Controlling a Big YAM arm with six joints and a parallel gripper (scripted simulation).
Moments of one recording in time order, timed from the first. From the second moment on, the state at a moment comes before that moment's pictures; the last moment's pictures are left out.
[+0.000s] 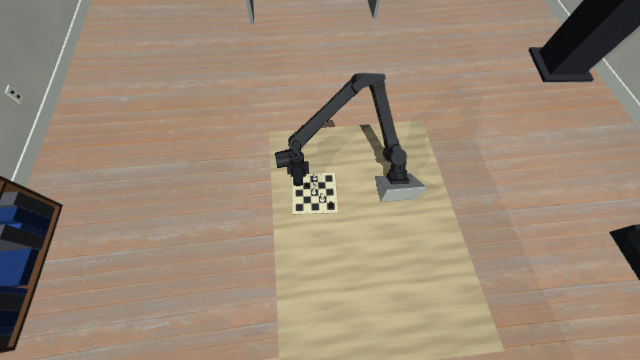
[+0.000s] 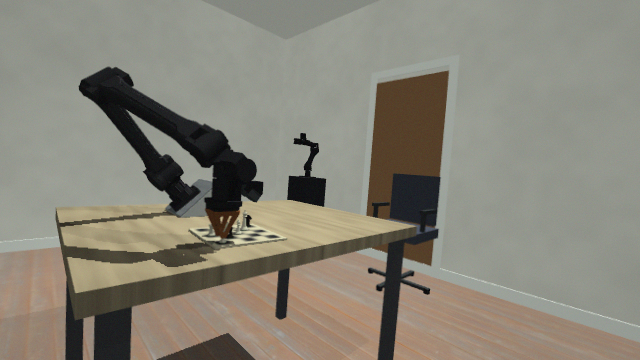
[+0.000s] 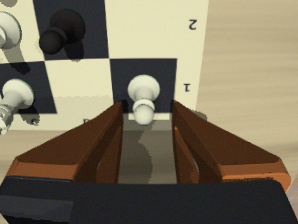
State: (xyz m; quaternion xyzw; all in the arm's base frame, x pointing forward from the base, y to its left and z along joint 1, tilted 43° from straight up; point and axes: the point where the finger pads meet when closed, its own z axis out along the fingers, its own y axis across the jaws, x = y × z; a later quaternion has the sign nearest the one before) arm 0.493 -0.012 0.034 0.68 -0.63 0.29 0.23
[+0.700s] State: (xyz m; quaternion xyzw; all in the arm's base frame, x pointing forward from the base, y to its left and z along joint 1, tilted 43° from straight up) arm 0.493 -0.008 0.040 0.68 -0.63 0.28 0.23
